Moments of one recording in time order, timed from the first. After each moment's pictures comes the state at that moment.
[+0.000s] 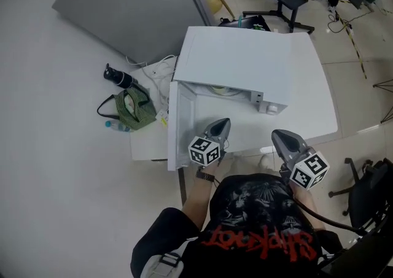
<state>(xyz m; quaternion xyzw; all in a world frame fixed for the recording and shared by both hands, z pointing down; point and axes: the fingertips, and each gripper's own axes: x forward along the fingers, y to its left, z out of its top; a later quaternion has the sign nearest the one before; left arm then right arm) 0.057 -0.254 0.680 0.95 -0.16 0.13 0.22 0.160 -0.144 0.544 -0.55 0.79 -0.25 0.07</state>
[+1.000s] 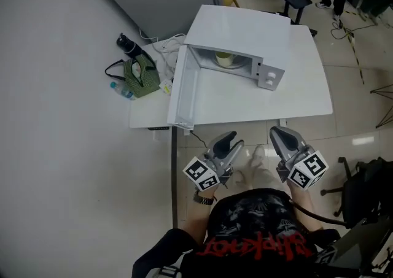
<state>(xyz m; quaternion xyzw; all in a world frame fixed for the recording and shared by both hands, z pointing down) -0.008 -0.025 0.543 0.97 -0.10 -0.07 0.21 0.088 -0.015 0.507 -0.52 0.83 -0.19 0.08</state>
